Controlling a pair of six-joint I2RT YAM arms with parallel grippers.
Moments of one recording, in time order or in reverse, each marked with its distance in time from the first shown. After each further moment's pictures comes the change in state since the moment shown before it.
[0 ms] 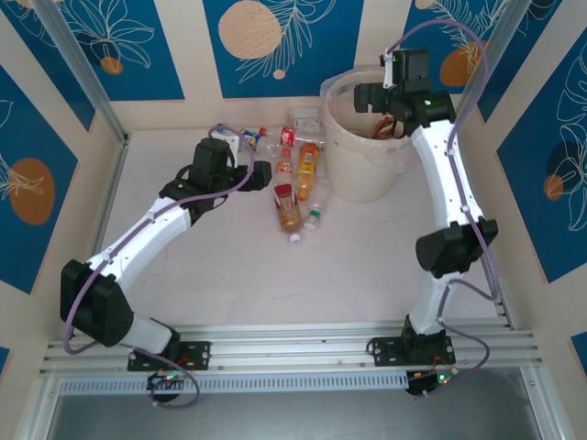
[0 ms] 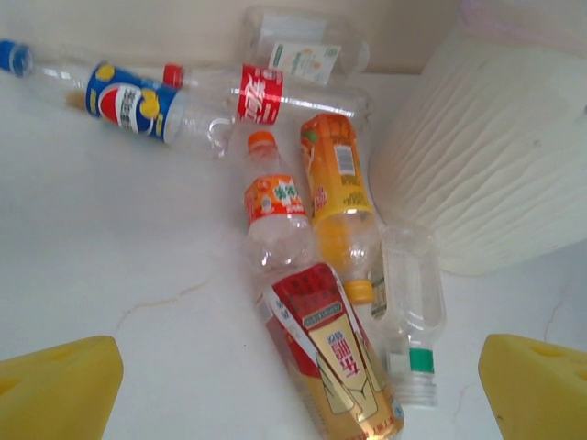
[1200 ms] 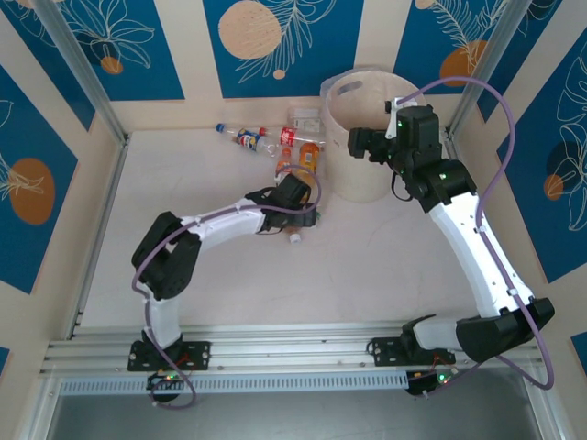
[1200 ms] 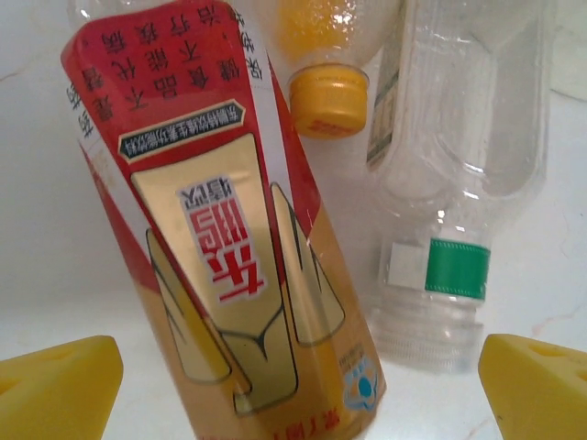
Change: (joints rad) left arm -0.288 0.478 0.169 -0.097 -0.231 -0.227; right arm 0.148 -0.548 -0.686 0.230 0.033 0.191
